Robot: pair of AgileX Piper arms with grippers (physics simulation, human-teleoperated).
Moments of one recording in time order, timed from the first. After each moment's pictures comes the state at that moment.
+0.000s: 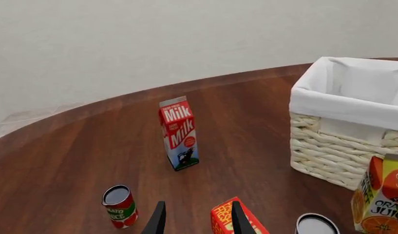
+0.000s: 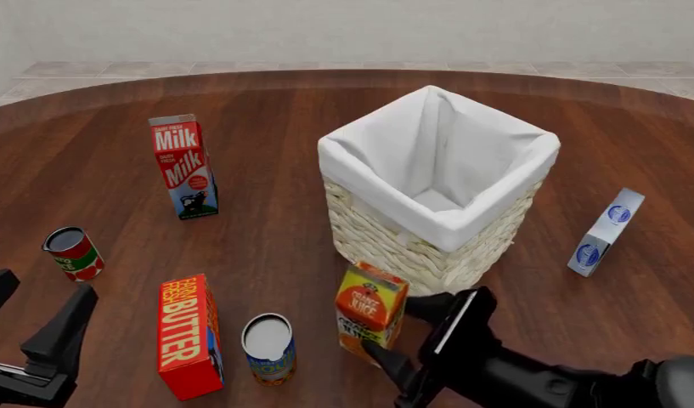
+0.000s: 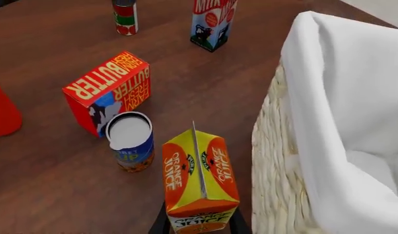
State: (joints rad) left arm -0.16 0.05 0.00 0.02 0.11; right arm 0.85 1.60 -0.21 -0.93 -0.13
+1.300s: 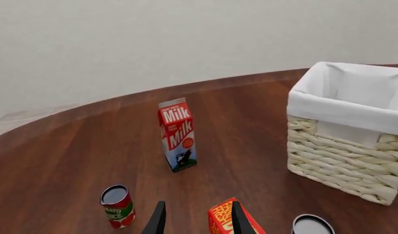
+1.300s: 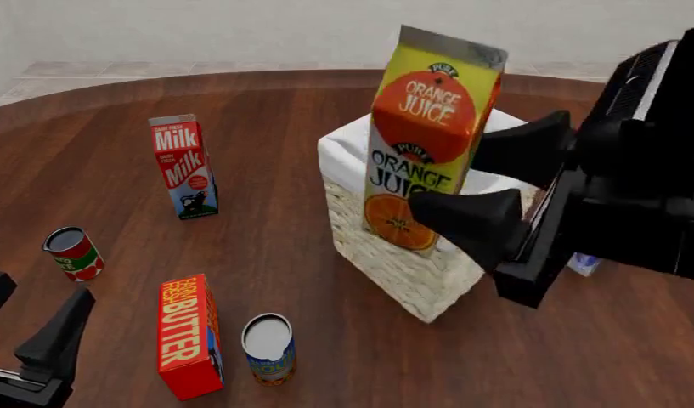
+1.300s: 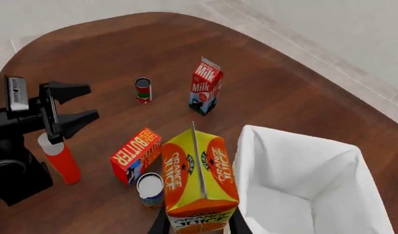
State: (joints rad) left arm -0.17 0.00 0.00 0.05 0.09; right arm 0.87 0.85 -0.83 0.38 -0.13
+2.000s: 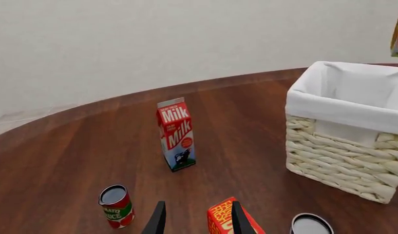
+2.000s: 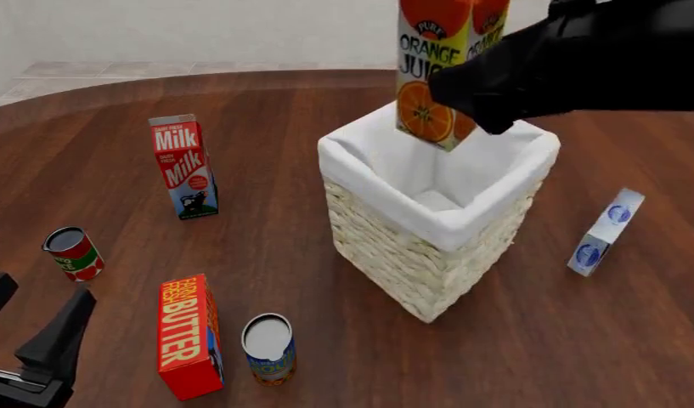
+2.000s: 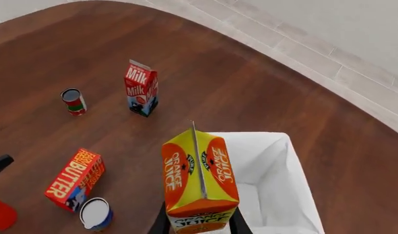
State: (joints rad) left arm -0.17 0.00 0.00 0.06 0.09; right arm 0.62 1.09 -1.17 0.57 -0.14
